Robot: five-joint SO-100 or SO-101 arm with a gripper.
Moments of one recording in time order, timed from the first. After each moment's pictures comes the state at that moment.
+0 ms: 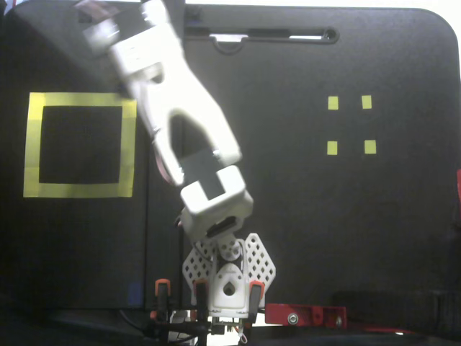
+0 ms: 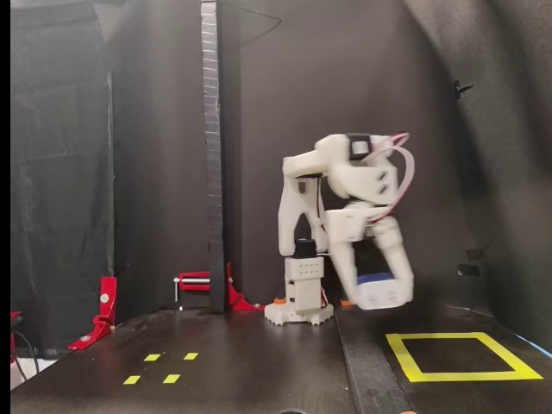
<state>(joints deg) -31.1 86.9 82.1 88.0 -60.6</state>
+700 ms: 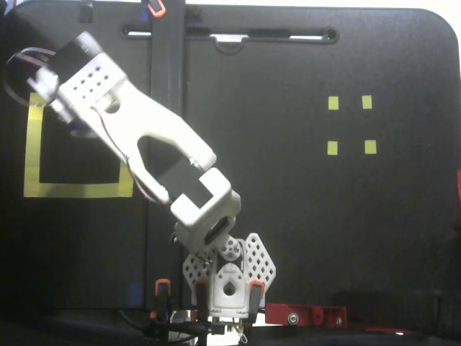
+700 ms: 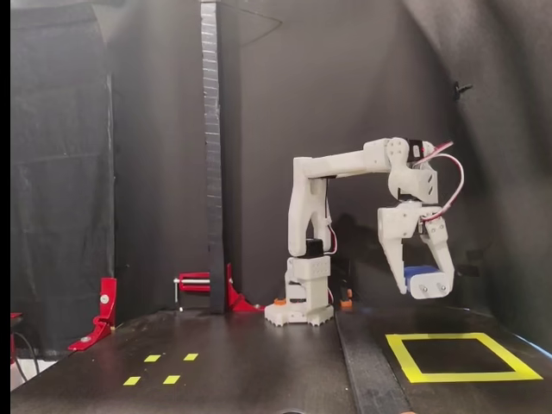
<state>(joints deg) -46.7 86.0 82.1 91.0 -48.4</state>
